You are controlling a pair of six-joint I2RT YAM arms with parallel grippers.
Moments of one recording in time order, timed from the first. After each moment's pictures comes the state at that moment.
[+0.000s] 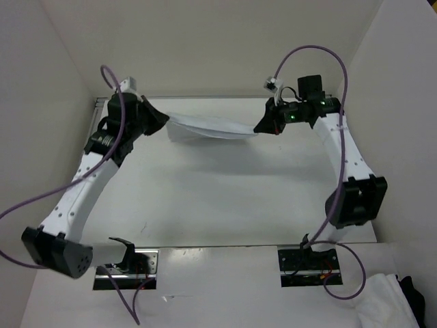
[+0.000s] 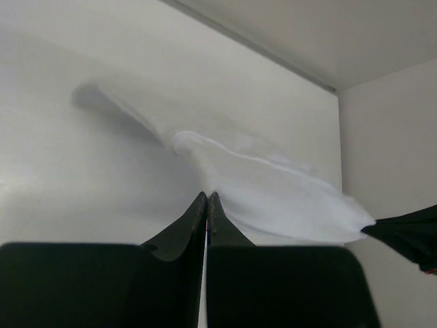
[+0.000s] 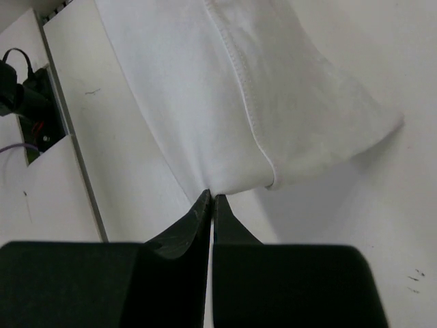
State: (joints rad) left arm -0.27 1.31 1.40 -0.49 -0.03 -0.74; right arm 0.12 1.67 1.67 -0.87 -0.93 -0.40
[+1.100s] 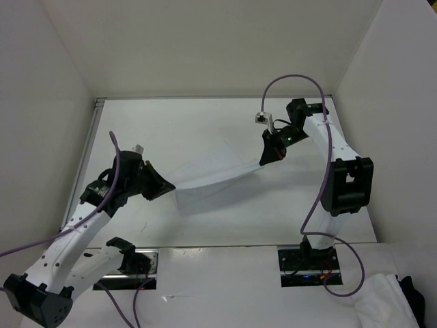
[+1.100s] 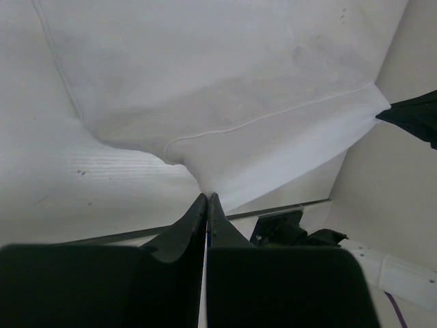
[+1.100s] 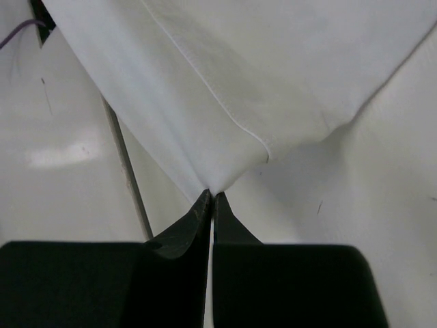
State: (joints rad) left arm -0.38 0.87 0.84 -0.76 0.18 -1.01; right arm 0.11 1.74 1.52 -1.27 -0.85 -0.83
